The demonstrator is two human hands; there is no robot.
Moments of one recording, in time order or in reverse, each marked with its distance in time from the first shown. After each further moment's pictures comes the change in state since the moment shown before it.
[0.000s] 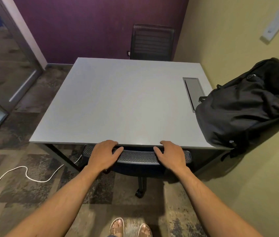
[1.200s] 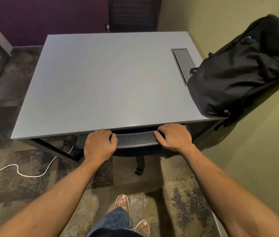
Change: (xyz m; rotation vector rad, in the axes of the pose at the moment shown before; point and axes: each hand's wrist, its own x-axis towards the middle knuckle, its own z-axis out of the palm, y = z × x) left_hand -0.003 -0.001 0.014 0.218 0.108 0.062; right_hand -0.009 0.016 -0.005 -0.242 -0.037 -0.275
